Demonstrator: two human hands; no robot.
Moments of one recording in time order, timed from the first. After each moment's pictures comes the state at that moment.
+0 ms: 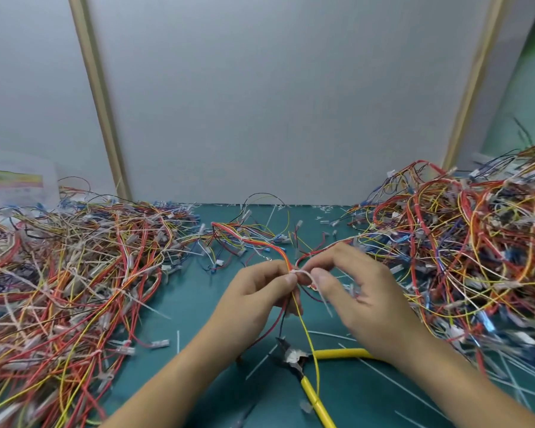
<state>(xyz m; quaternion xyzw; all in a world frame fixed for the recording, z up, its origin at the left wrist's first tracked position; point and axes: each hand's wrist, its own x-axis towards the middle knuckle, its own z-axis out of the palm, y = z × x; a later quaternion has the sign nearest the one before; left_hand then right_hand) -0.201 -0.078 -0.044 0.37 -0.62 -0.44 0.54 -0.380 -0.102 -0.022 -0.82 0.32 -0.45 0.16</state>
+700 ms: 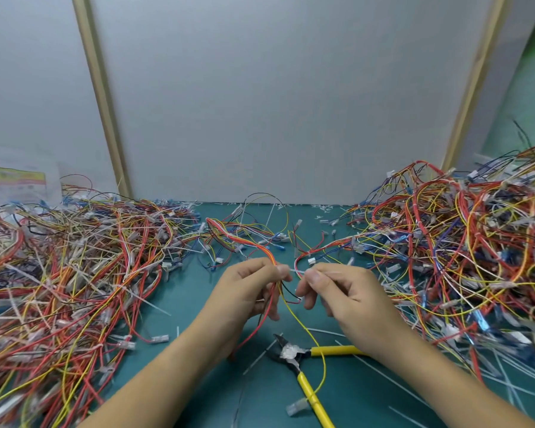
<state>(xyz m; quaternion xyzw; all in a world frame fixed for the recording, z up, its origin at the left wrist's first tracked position) -0.190 -0.090 -0.051 0.41 -0.52 -0.50 0.56 -0.374 -0.107 -0.039 -0.78 0.35 -0.41 0.33</state>
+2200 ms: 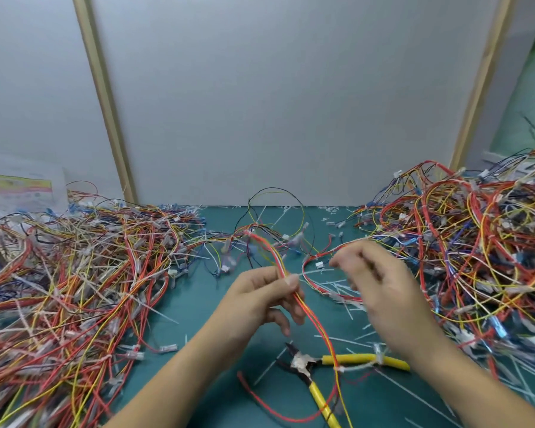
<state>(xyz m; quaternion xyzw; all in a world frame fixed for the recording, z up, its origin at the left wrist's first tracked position) -0.187 -0.084 -0.046 0.37 -0.55 -0.54 0.52 -0.380 -0.104 -0.021 -0.71 0.36 -0.52 0.30</state>
